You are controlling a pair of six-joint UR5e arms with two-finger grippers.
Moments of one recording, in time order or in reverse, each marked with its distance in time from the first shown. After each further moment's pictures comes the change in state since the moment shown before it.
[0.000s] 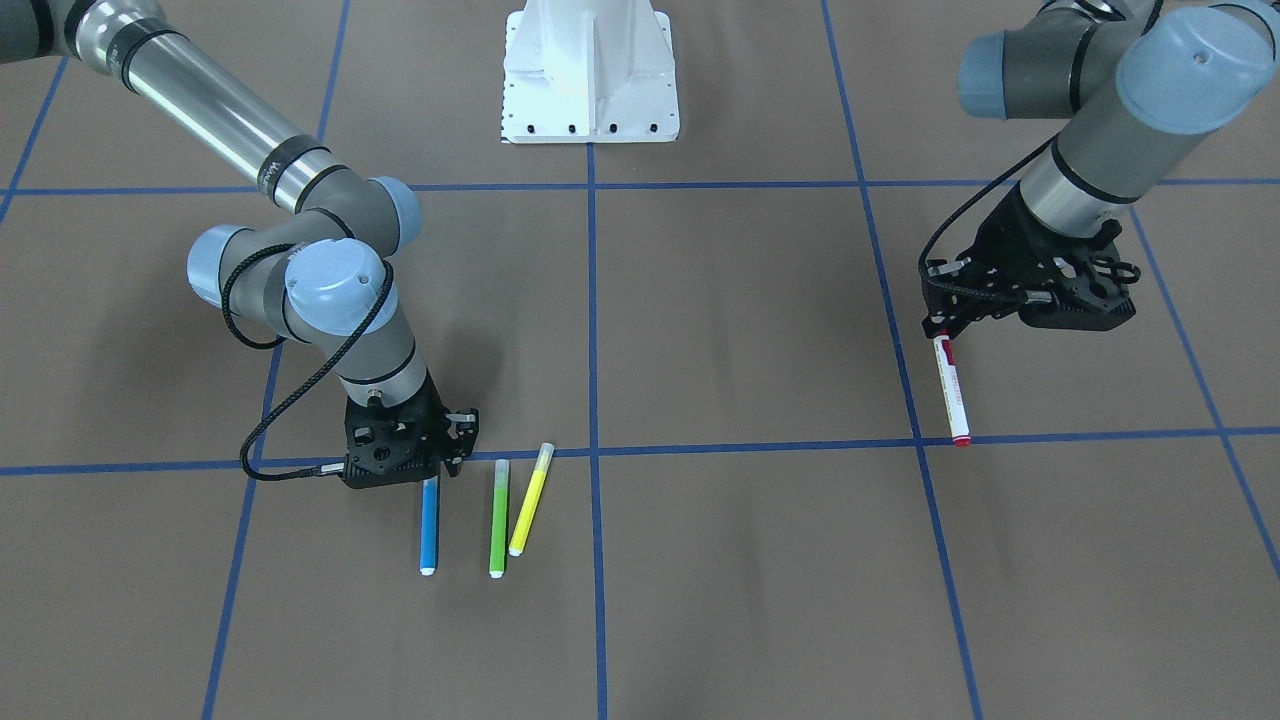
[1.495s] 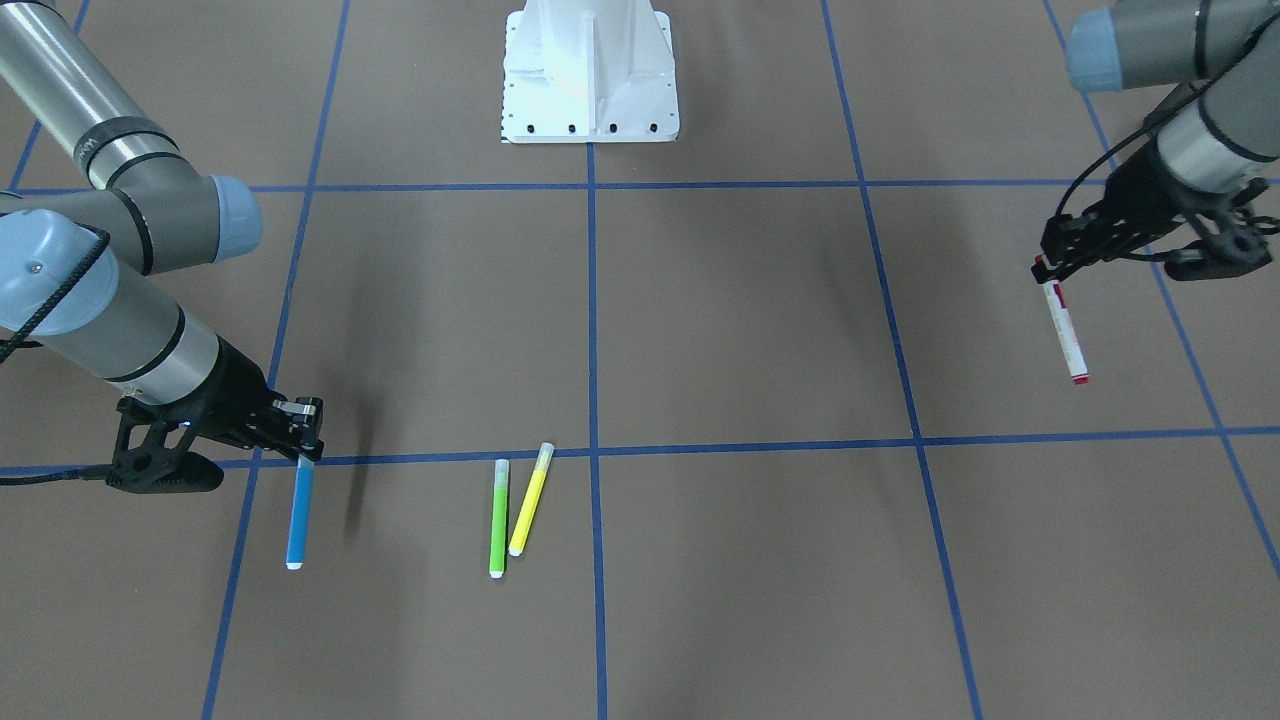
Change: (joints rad) left arm -0.180 0.310 -0.077 0.001 -0.218 0.076; right arm 0.240 -0.189 0.201 -0.015 0.375 0.044
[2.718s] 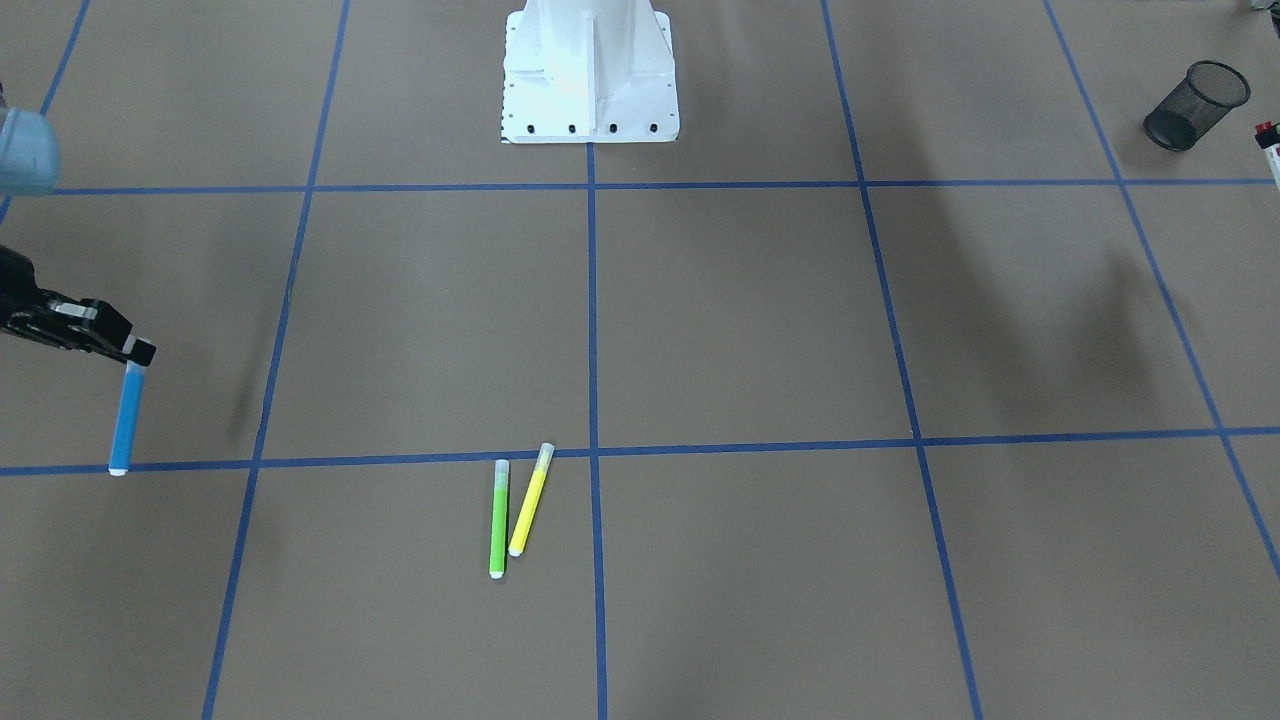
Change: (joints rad) left arm -0.474 0.397 0.160 0.414 -0.094 0.779; right arm 0.214 -0.346 0.260 0.000 0.316 -0.014
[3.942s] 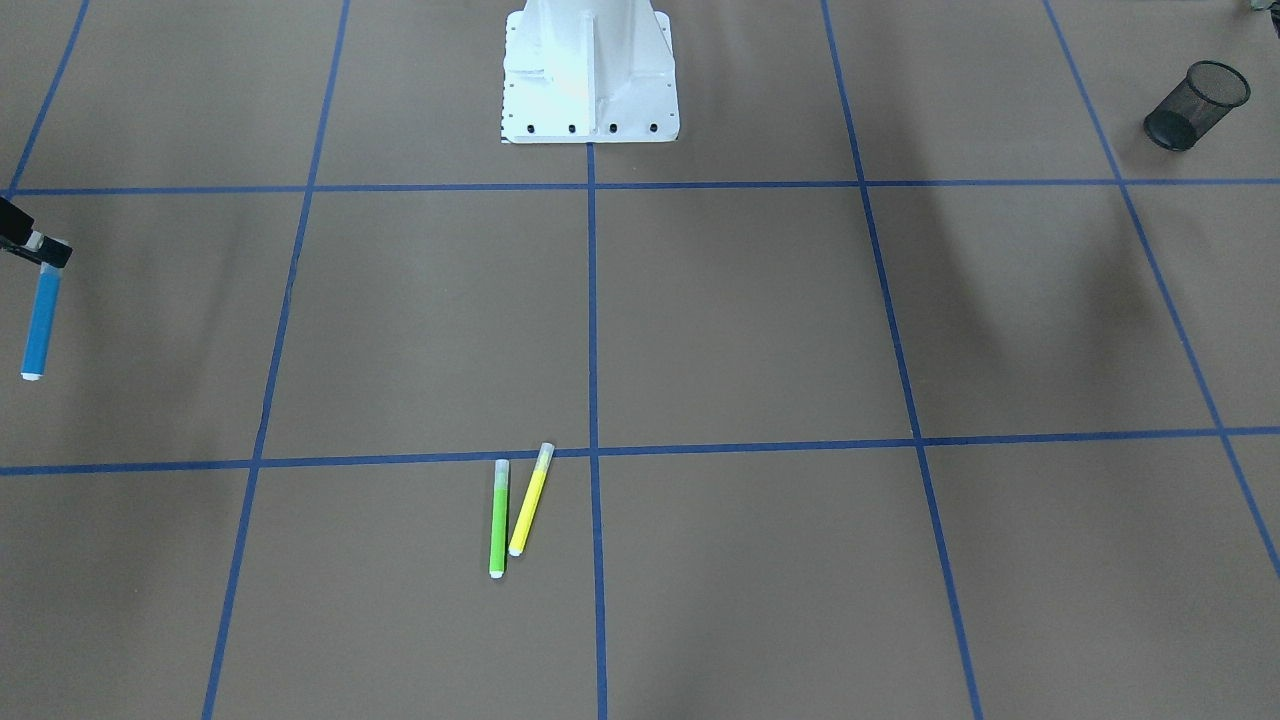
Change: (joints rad) left arm -0.179 -0.040 -0.006 0.582 0.344 0.440; right arm 0.113 -0.172 0.137 0.009 0.130 0.000
